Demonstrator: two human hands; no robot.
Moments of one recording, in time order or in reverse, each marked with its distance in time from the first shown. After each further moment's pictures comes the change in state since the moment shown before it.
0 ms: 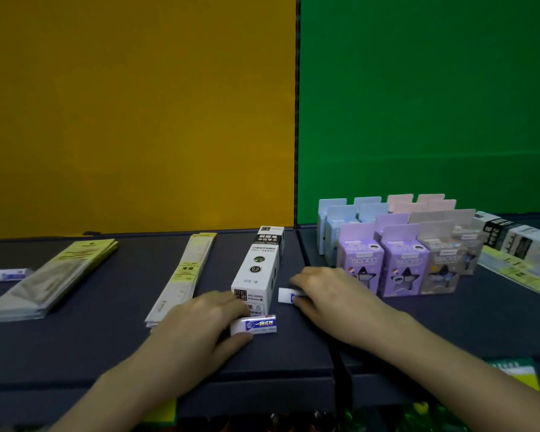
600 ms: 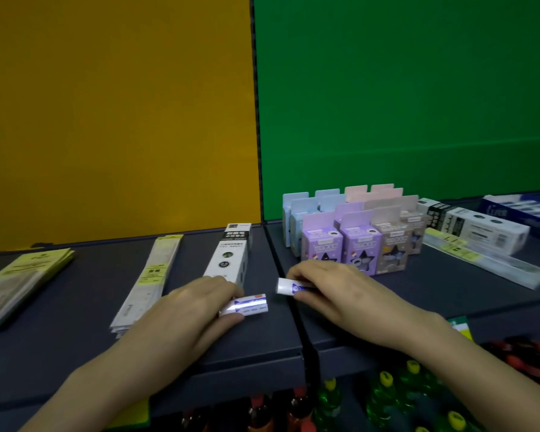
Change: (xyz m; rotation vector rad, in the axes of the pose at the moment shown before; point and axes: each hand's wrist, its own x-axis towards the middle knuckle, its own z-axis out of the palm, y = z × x) left_hand 0.005 0.010 -0.010 -0.100 -0.021 0.166; right_hand -0.054 0.011 -0.022 0.168 0.158 -0.075
